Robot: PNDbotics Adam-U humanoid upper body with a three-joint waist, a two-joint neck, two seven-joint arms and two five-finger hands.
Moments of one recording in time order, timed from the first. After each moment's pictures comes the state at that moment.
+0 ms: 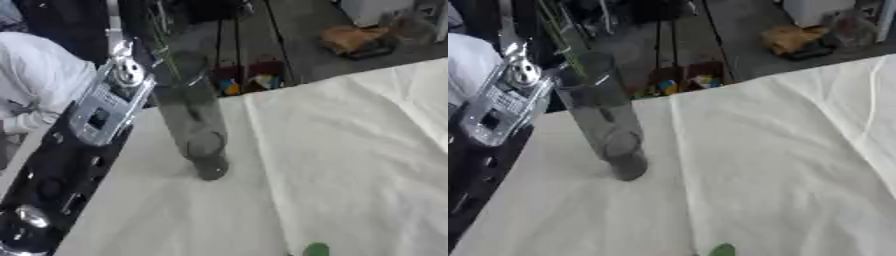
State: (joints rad) left arm -1.06 0.56 -0.15 -1.51 -0.07 0.18 0.67; right arm -0.37 -0.39 0.03 -1.98 0.32 -0.32 -0.61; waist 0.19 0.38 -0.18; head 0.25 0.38
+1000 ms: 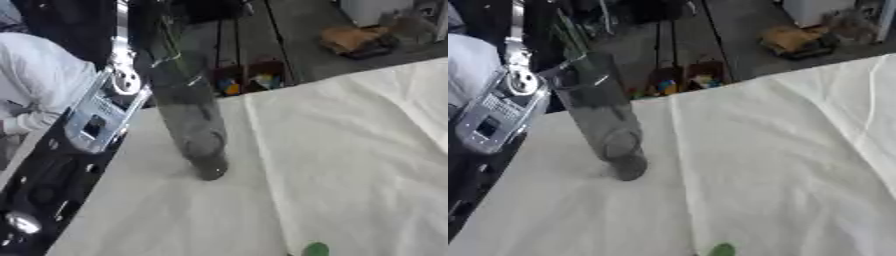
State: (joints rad) left arm -1.04 0.60 -0.18 -1.52 -0.14 0.27 0.51; right arm -0.36 -0.39 0.03 -1.98 0.32 -0.32 -0.61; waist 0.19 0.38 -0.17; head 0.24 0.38
